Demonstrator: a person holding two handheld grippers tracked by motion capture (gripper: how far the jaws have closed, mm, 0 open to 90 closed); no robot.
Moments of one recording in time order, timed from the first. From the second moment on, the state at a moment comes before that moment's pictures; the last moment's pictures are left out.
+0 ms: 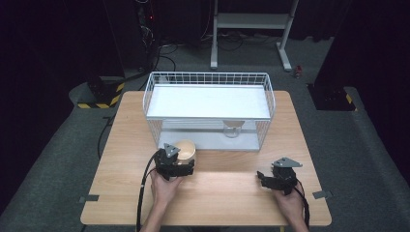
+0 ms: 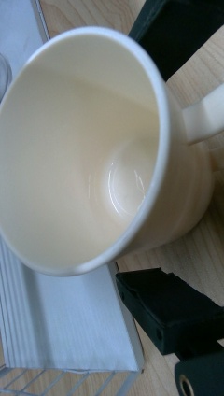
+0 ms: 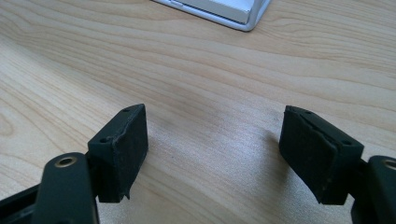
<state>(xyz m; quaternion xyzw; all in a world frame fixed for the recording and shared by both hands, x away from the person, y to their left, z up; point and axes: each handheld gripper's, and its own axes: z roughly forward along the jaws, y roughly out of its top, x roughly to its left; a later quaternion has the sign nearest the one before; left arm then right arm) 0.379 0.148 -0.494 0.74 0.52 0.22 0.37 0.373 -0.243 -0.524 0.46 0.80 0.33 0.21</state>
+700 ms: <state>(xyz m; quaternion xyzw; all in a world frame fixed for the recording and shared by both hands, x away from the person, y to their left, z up) 0.386 0.139 -0.502 0.73 0.52 0.23 0.37 0.372 -0.243 -0.524 0.46 0.80 0.33 0.21</state>
